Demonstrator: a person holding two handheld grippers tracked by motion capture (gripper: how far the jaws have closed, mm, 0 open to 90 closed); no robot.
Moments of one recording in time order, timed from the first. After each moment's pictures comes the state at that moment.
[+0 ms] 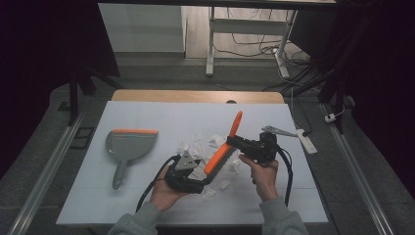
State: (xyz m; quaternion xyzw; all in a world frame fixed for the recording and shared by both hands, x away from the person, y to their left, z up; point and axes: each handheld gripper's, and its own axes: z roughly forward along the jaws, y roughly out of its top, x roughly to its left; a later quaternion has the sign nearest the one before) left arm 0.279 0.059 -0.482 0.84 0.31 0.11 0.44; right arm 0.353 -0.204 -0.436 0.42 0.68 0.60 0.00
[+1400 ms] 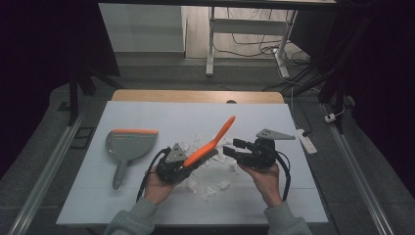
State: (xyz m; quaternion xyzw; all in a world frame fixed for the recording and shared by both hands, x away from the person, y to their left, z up) left arm 0.291 0.087 -0.473 0.83 0.32 0.14 0.43; right arm 0.335 -0.200 -0.428 0.36 0.75 0.56 0.05
